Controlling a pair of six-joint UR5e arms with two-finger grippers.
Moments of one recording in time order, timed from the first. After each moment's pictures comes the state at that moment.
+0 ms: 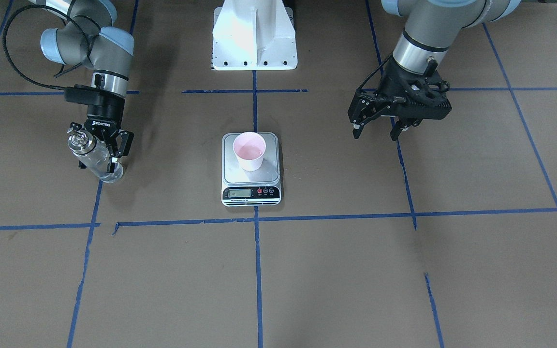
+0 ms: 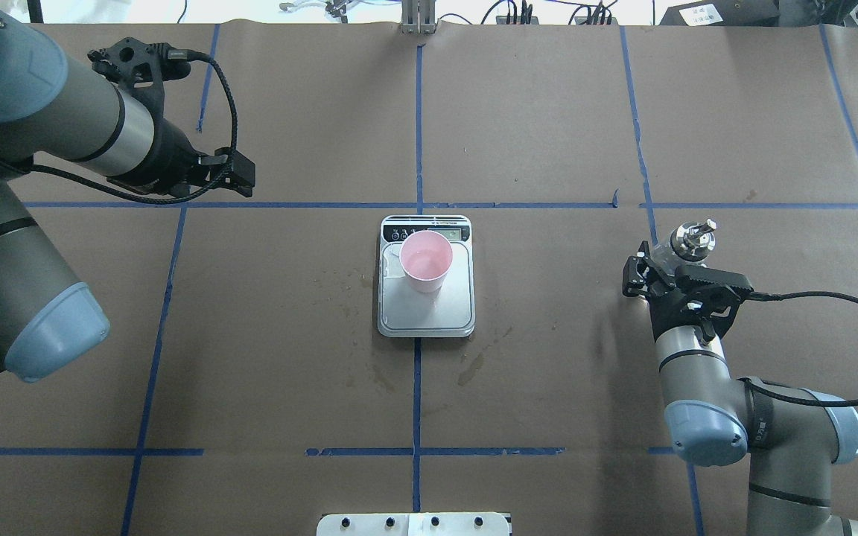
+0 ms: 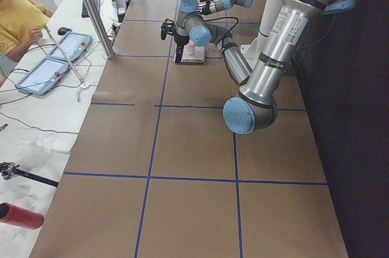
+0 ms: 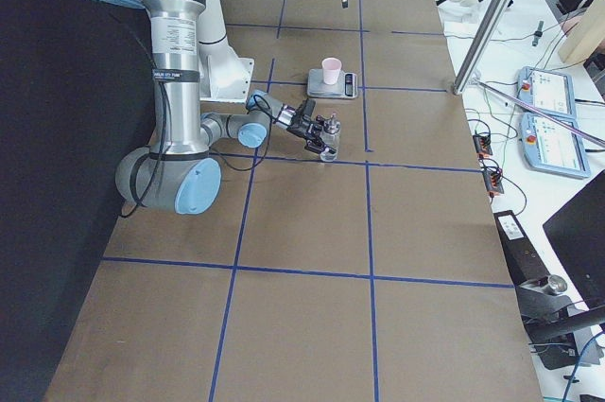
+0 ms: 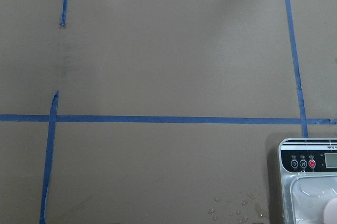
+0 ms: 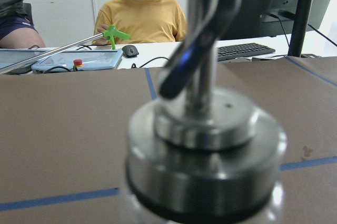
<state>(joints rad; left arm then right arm) -0.80 -2.02 -2.00 -1.58 -1.97 -1.08 0.26 -1.55 1.79 -1.12 0.61 1.62</state>
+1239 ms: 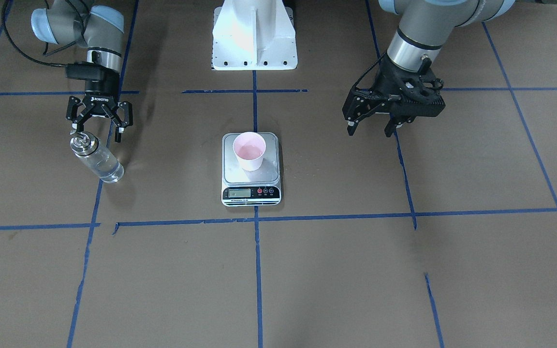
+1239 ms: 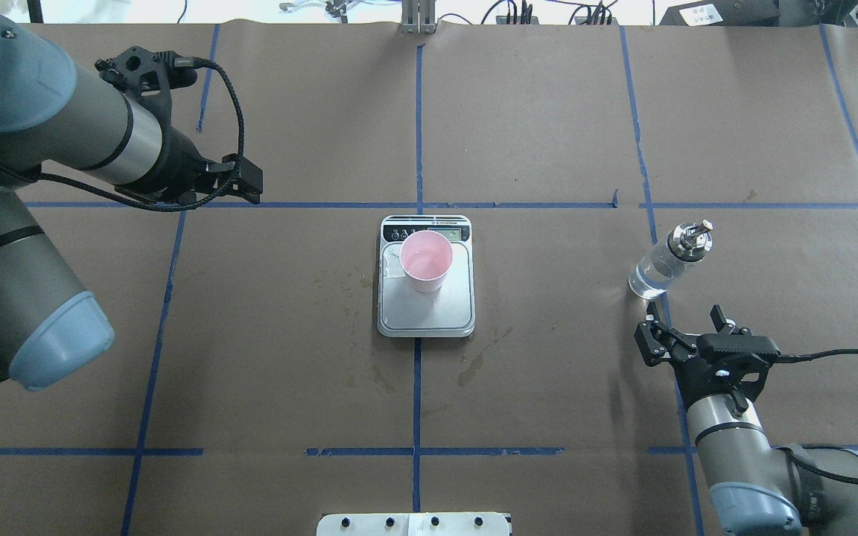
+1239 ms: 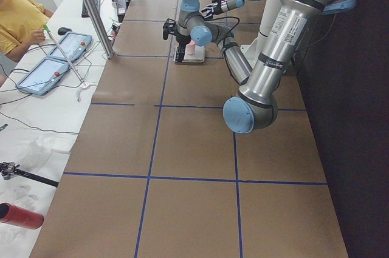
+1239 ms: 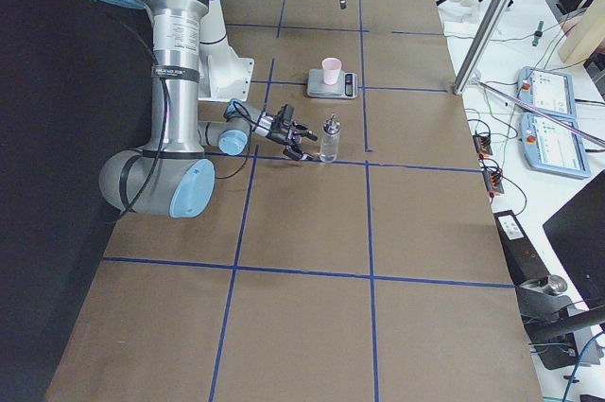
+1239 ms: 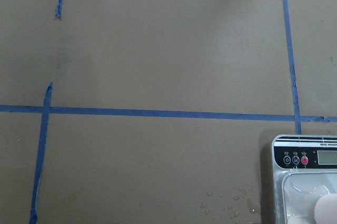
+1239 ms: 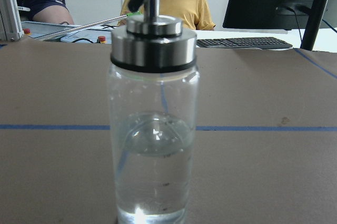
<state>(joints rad) -0.79 -2.02 -2.00 -1.59 -1.98 -1.11 0.07 -1.73 1.90 -1.11 0.52 1.65</state>
